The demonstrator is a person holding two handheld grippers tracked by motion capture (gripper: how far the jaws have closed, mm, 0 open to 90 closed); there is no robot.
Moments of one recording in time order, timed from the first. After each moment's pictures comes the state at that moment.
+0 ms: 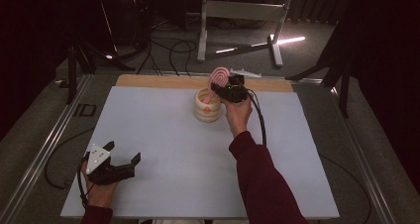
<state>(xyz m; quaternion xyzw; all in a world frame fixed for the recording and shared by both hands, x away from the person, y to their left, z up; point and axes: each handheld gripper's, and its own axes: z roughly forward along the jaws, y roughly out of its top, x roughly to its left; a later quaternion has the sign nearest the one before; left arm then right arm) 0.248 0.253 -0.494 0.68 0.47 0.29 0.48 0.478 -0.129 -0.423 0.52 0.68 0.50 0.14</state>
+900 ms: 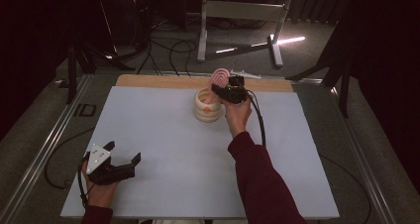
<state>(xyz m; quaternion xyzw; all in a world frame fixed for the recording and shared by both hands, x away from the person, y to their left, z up) 0.248 0.252 -0.494 0.68 0.47 0.29 0.48 0.481 -0.130 -0.430 0.53 0.67 0.50 0.14</state>
